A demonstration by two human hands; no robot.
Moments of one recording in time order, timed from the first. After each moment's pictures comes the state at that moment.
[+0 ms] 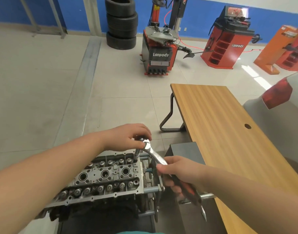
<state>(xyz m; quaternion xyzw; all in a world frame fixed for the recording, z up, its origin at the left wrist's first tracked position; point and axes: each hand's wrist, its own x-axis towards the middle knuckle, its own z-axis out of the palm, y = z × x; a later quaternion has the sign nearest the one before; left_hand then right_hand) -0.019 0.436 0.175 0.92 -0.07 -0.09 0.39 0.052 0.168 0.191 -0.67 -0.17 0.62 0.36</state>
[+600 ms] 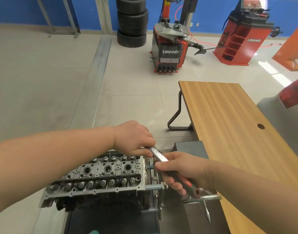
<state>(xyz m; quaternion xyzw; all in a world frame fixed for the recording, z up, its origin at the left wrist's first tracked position) -0.002 0.419 0.166 0.95 -0.32 0.05 0.00 0.065 0.168 0.192 -0.58 -0.22 0.69 0.37</state>
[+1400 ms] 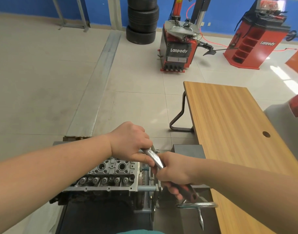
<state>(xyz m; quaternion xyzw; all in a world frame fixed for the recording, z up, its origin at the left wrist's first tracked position) -0.008 0.395 0.156 0.97 -0.22 0.13 0.01 0.084 0.181 0.199 -0.69 -0.34 0.62 0.18</state>
